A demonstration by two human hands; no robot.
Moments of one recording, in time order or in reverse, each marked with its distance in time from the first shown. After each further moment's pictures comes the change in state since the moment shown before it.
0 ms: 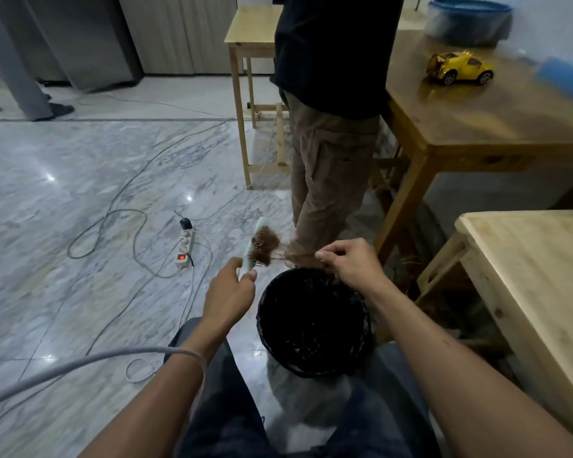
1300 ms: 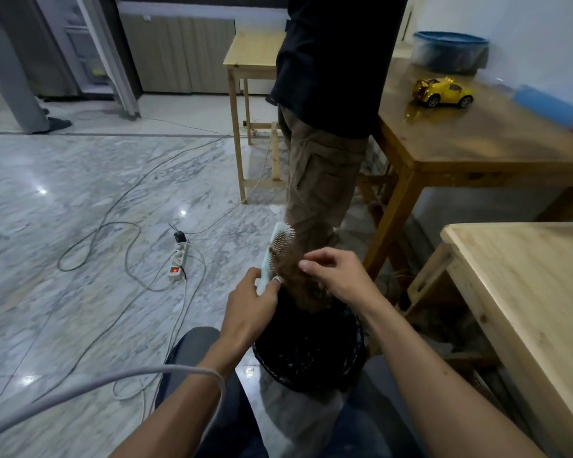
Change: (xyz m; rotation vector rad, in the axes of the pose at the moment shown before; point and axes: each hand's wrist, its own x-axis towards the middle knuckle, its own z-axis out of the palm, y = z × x) left_hand -0.020 0.013 0.029 -0.204 -0.053 0.083; right_hand -0.020 -0.009 0.004 0.269 -0.083 -0.020
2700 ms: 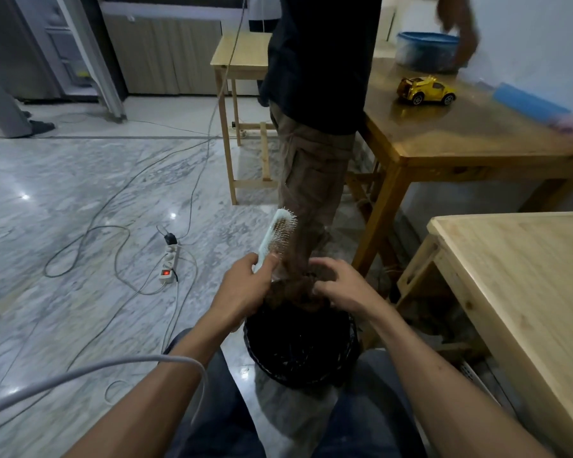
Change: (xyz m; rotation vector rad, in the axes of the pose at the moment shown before) left_hand 0.013 0.028 -0.011 0.007 -0.074 -0.006; right_hand -0.007 0.026 -0.019 -0.334 -0.111 0.053
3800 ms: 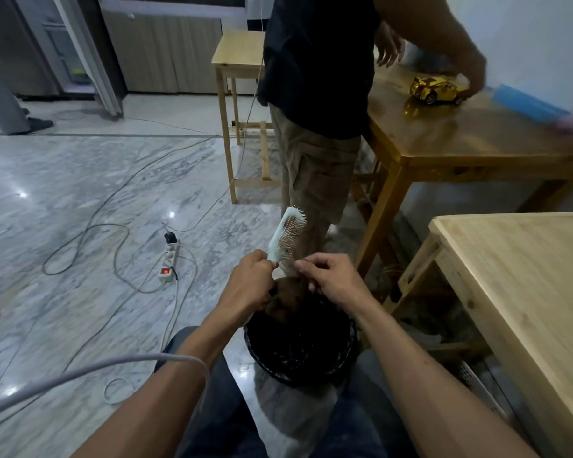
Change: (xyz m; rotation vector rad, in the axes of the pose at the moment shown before) left_hand 0.017 -0.010 0.007 -0.154 -0.073 0.004; right_hand -0.002 -0.020 0.016 0.387 0.080 -0.060
